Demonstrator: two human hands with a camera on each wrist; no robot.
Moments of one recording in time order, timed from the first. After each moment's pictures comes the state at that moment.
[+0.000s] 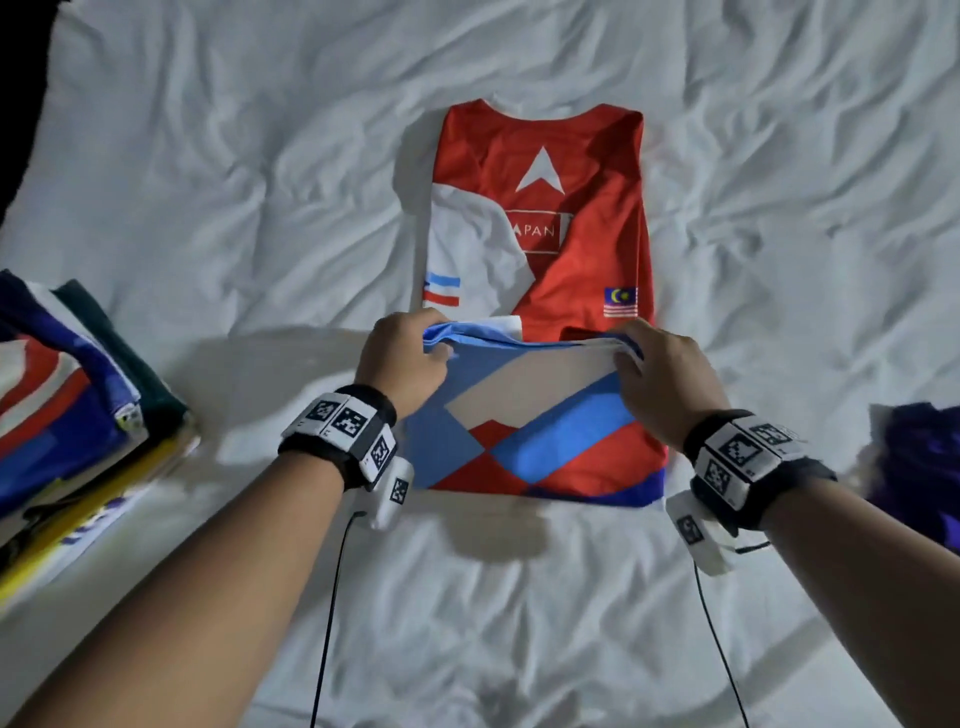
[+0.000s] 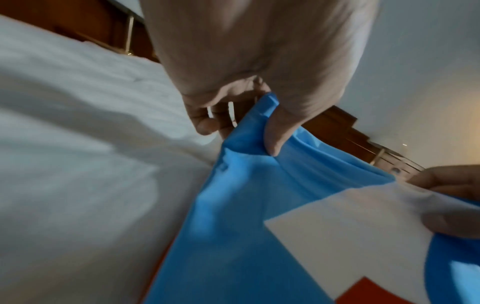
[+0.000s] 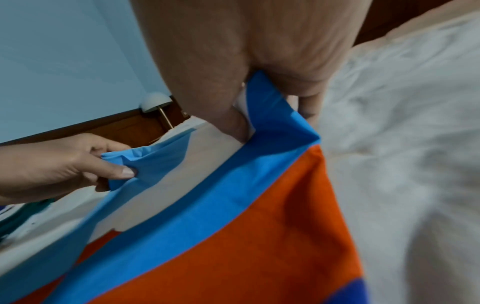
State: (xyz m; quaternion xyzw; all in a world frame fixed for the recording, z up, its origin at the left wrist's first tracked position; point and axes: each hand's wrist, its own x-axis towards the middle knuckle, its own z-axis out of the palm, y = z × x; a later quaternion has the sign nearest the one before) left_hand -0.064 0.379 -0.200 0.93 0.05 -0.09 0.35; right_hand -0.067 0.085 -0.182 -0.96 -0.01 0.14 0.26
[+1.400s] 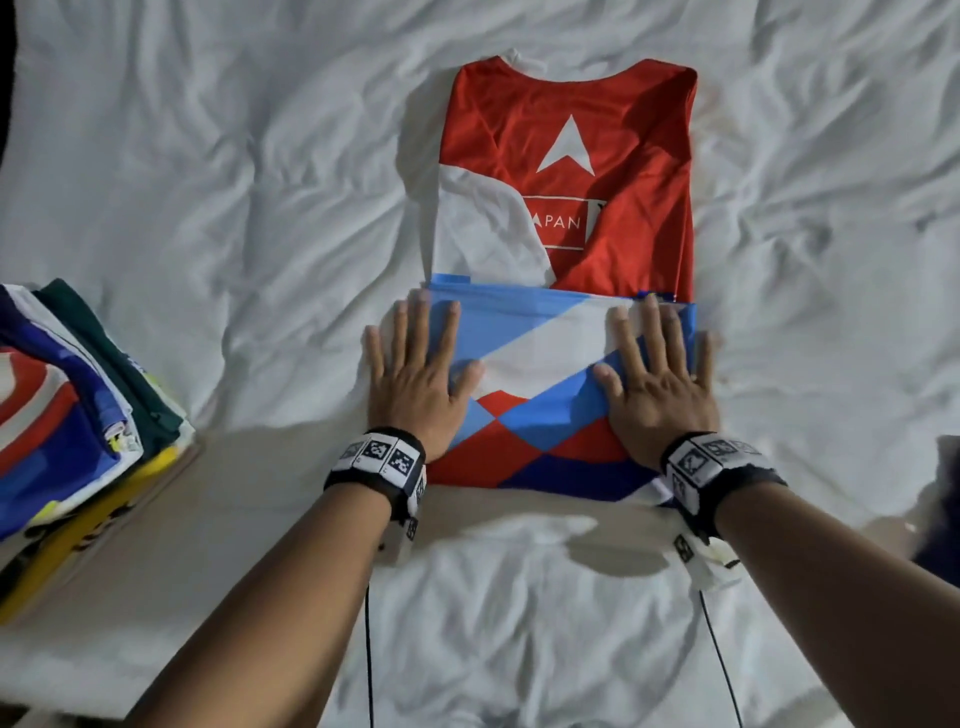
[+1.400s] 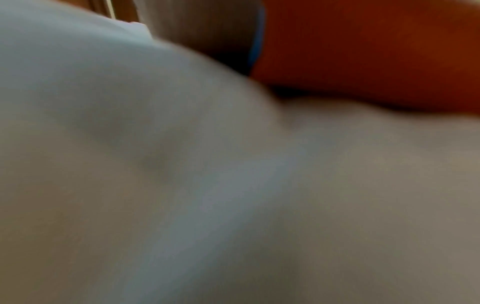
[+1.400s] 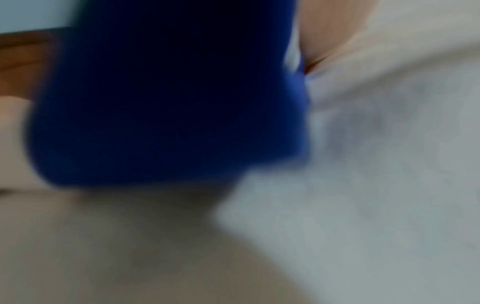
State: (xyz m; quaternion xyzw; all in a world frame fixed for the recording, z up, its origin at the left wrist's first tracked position) left_hand -0.078 0.375 -0.282 0.99 0.01 -0.10 0.04; right_hand -0.054 0.089 -0.271 -0.98 -0.05 0.19 0.08
